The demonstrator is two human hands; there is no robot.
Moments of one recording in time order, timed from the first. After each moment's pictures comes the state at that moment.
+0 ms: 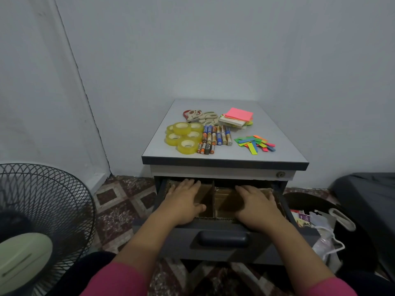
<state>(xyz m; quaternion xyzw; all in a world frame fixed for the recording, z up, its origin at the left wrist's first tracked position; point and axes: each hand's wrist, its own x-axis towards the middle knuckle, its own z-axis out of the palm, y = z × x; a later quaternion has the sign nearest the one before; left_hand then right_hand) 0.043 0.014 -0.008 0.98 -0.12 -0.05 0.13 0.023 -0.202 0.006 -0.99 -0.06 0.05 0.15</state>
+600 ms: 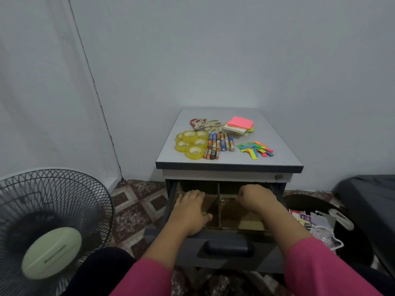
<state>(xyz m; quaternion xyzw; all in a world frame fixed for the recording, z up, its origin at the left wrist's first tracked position) 0.004 0.014 -0.008 0.98 -0.11 -0.01 0.14 0.030 -0.183 0.042 -0.99 -0.01 0.08 0.10</state>
